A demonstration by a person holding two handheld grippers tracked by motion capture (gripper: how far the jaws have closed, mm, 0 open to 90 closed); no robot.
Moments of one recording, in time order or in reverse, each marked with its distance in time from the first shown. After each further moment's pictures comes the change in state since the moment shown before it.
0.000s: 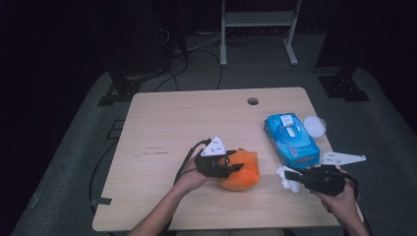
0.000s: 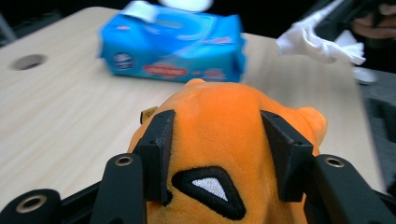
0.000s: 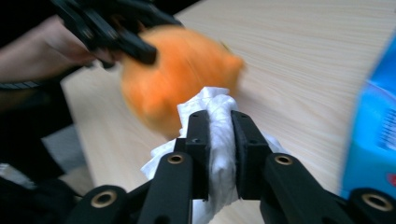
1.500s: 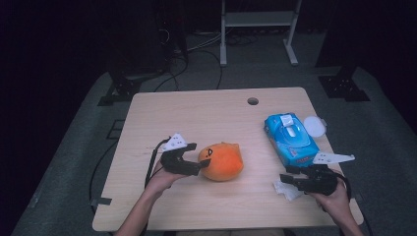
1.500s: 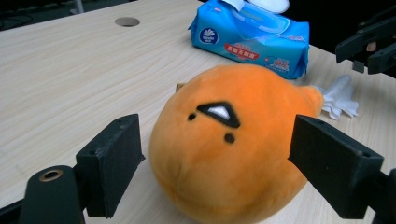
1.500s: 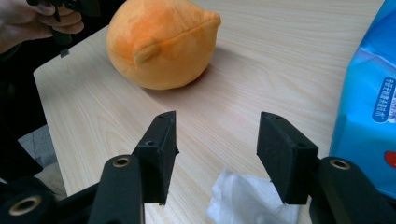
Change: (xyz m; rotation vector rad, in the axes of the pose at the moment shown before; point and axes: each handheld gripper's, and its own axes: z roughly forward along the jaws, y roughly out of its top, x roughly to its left) left arm 0.036 -0.048 -0.067 -0.043 0.134 -0.237; right arm -0.012 -0.012 0.021 0.046 -0.028 0.030
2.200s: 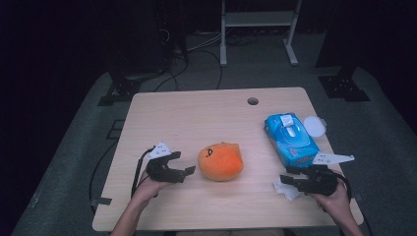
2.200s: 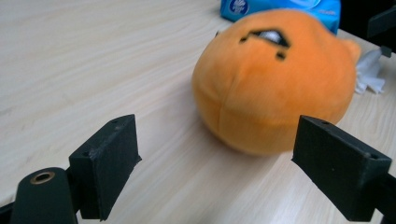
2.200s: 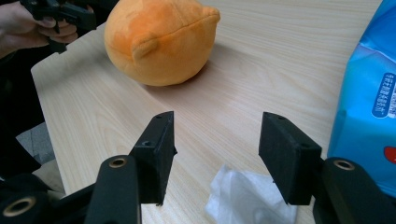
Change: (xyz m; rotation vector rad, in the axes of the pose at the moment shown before) left arm 0.020 -0.044 -0.026 0.037 0.063 -0.080; right arm 0.000 -0.001 0.000 0.006 -0.003 0.001
